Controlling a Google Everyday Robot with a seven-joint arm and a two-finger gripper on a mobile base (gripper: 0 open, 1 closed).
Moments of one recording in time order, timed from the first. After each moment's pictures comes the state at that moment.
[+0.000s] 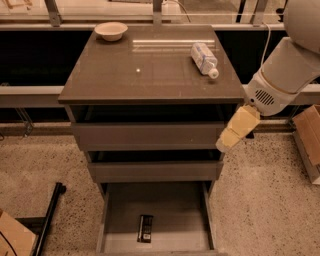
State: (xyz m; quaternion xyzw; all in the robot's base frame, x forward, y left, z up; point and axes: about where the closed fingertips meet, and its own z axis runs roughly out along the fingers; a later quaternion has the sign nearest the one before) arm 0.495 -0.194 0.869 -0.41 0.90 0.06 0.12
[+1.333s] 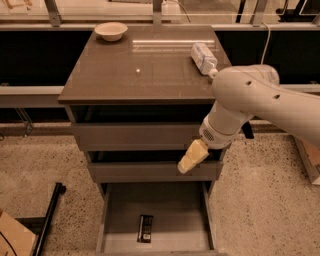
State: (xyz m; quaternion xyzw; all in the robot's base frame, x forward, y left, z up) arm 0.526 -0.144 0.725 -0.32 0.94 0.06 0.08
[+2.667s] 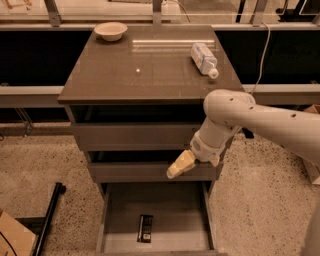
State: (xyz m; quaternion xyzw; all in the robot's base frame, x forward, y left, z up) arm 0.535 -0.120 0.629 -0.22 0.97 0.14 -0.01
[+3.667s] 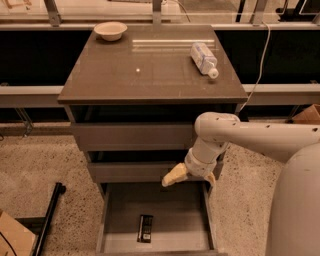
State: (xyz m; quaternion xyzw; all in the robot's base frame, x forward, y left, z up) arm 0.528 -0.110 0.550 -0.08 0.99 0.14 -0.06
